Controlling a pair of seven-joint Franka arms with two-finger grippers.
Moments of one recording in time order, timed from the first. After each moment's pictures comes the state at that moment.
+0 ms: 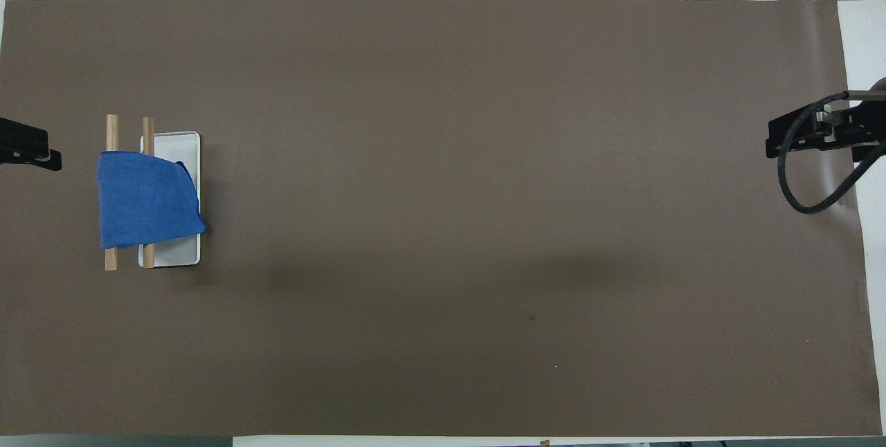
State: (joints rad) left arm -0.03 -0.03 0.06 -1.58 -0.02 1.51 -0.10; right arm 0.05 0.02 -0.03 -1.52 -0.04 1.49 0.11
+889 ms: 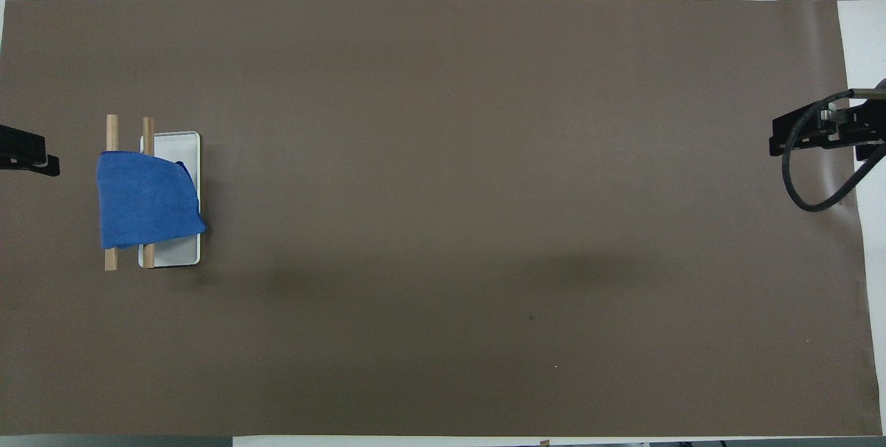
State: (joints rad) left arm -0.03 -0.04 0.06 -1.59 -0.02 1.51 -0.09; right arm 0.04 0.02 -0.04 -1.52 -0.04 1.50 0.11
